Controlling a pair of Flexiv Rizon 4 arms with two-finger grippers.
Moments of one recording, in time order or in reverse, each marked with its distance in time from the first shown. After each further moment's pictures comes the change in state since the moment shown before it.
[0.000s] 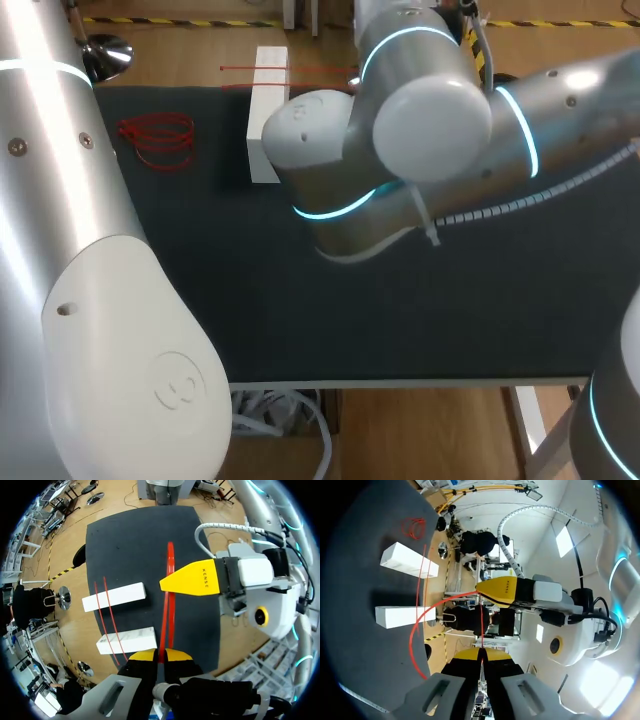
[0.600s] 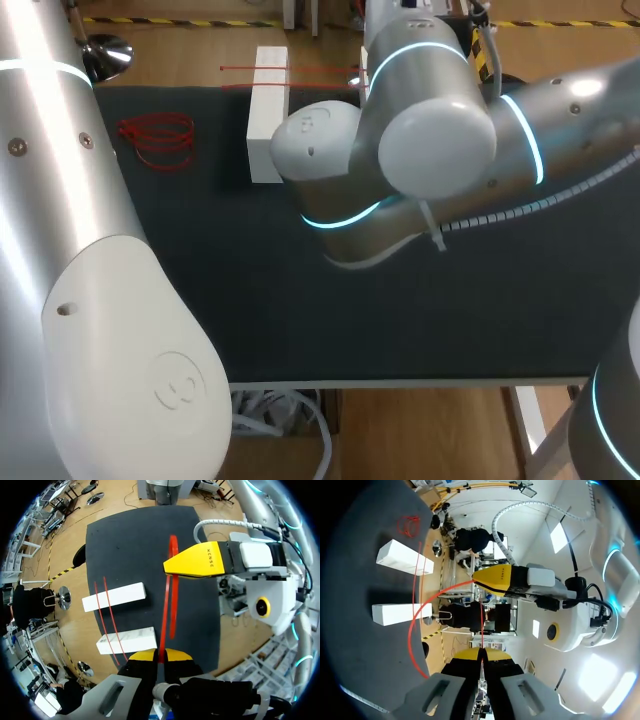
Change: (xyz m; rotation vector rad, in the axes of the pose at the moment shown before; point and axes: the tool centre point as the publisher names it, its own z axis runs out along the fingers) left arm 0.000 0.000 0.000 0.000 0.000 0.000; right arm -0.002 -0.015 -0.006 0.028 -0.044 0.026
